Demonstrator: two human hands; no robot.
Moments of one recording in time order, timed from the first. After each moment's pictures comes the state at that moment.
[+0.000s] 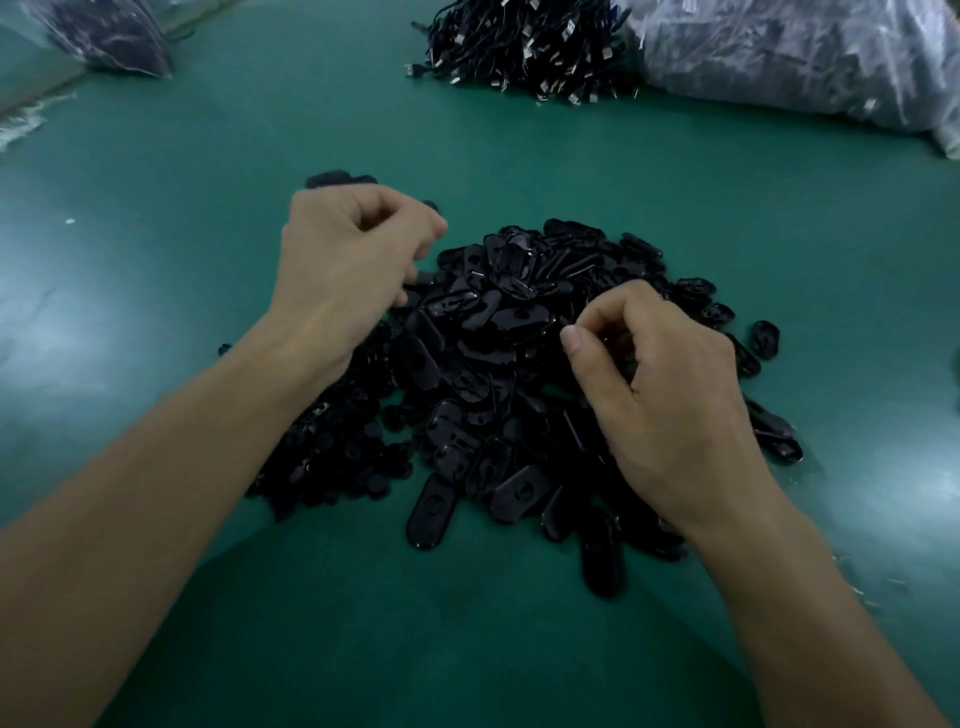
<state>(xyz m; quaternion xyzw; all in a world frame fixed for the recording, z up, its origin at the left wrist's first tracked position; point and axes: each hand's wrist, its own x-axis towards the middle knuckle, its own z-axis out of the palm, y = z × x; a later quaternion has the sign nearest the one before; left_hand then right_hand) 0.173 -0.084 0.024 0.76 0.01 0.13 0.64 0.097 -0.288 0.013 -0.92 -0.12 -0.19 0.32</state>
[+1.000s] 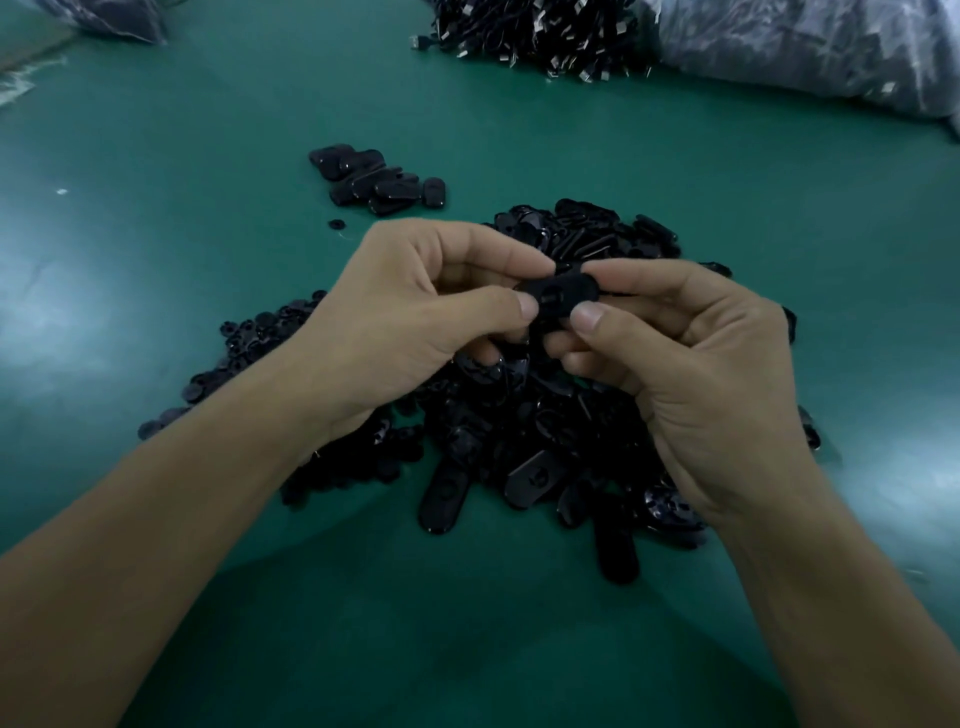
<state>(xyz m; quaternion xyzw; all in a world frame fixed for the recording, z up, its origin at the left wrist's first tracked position) 0.133 -0.091 0.022 0.71 -0.16 -0.07 0.68 0.094 -0.274 0.023 -0.65 -0.05 -0.07 0.76</state>
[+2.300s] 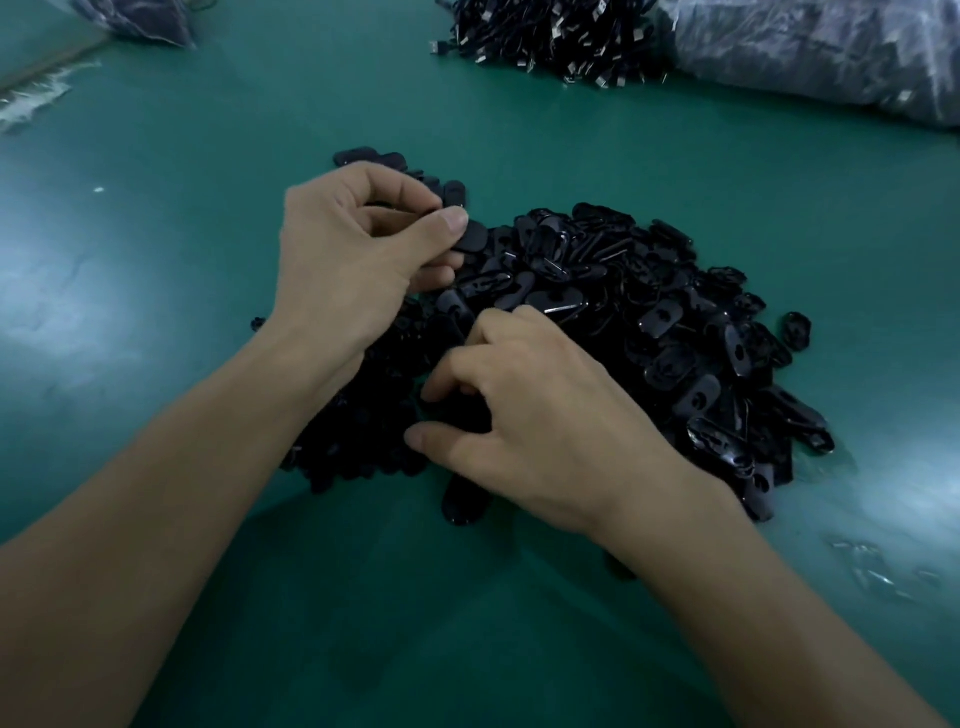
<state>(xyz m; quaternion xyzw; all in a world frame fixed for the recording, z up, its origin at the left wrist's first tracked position) 0.156 -0.070 0.016 0.67 0.00 0.12 0.73 0.092 -0.218 0.026 -0.94 -0.27 0.00 0.19</state>
